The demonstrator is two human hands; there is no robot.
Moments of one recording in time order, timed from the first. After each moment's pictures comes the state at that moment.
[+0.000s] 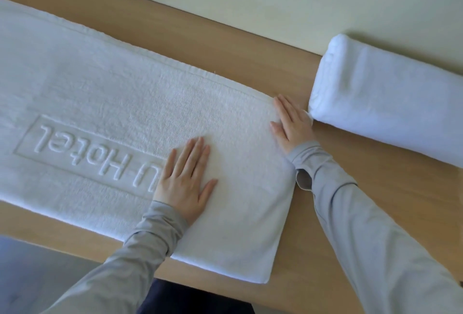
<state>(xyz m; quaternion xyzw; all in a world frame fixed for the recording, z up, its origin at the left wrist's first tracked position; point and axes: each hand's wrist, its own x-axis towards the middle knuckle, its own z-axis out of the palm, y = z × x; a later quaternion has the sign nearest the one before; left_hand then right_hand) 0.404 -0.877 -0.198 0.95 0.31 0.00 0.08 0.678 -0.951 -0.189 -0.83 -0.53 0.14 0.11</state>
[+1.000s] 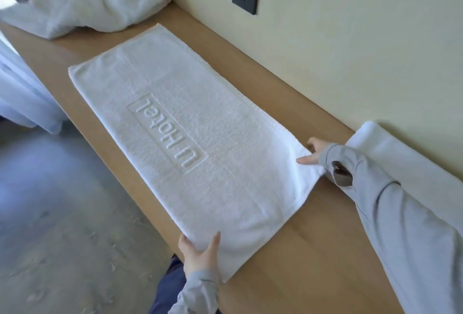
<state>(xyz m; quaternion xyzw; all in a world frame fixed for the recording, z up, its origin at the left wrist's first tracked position) 0.431 -1.061 -0.142 0.14 0.78 0.29 0.53 0.726 -0.891 -0.097 -0.77 -0.50 0.39 -0.11</state>
